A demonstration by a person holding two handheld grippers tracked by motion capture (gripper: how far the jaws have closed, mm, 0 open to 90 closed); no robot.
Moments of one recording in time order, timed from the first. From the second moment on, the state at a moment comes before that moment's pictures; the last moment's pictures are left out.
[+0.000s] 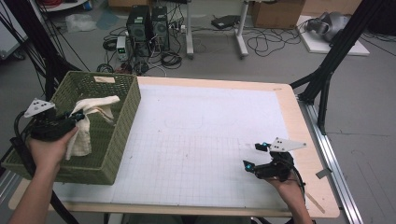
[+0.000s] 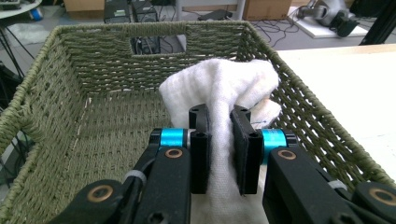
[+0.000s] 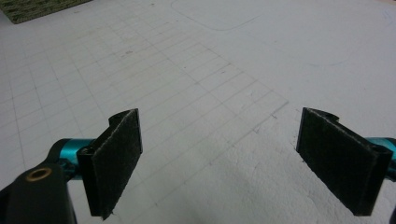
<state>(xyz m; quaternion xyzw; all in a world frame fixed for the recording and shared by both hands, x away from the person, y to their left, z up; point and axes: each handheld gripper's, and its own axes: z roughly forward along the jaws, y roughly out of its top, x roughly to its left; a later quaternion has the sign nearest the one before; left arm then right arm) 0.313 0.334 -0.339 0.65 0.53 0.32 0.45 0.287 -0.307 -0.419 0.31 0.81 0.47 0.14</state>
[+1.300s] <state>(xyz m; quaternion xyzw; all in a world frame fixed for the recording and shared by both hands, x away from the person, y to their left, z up) 0.344 0.324 -0.356 0.67 0.59 0.28 0.35 0.288 -0.308 -0.418 0.31 0.81 0.48 0.14</state>
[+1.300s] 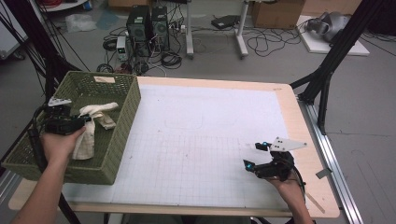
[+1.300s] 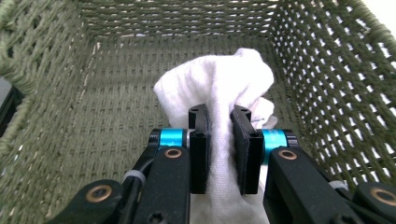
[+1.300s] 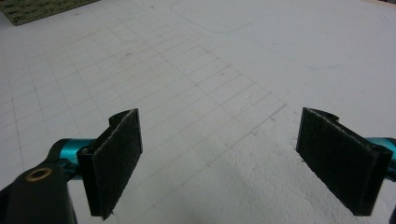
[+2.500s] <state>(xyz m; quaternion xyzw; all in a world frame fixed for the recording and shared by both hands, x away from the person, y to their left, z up) 0.351 0.322 -0.353 0.62 0.59 0.28 0.43 0.288 -0.305 -0.419 0.31 0.81 0.47 0.14</state>
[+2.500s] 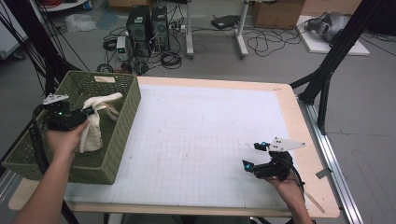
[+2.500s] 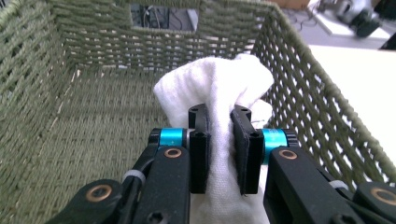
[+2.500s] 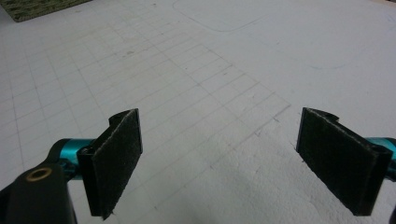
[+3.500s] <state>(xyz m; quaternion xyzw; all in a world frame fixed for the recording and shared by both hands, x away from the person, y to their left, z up) 0.366 0.316 -0.375 0.74 0.59 0.20 0.26 0.289 -0.301 -0.419 0.30 0.82 0.47 0.13</state>
